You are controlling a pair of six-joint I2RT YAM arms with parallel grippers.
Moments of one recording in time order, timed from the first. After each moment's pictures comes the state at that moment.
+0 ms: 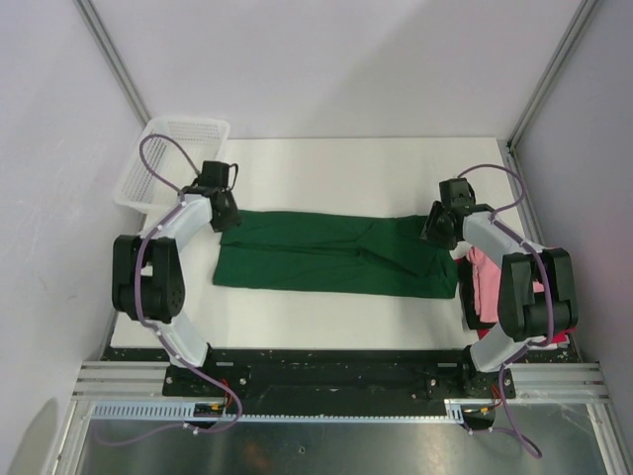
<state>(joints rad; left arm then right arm) -0.09 1.75 1.22 -0.54 -0.15 -0.43 0.14 1.60 1.03 -0.45 0.07 0.49</state>
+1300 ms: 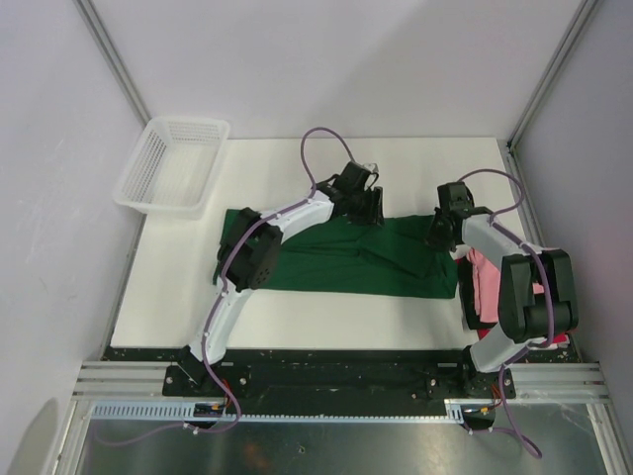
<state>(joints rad) -0.70 2.35 1.91 -0.38 0.20 -0.53 0.14 1.60 1.01 -0.47 0.08 0.52</state>
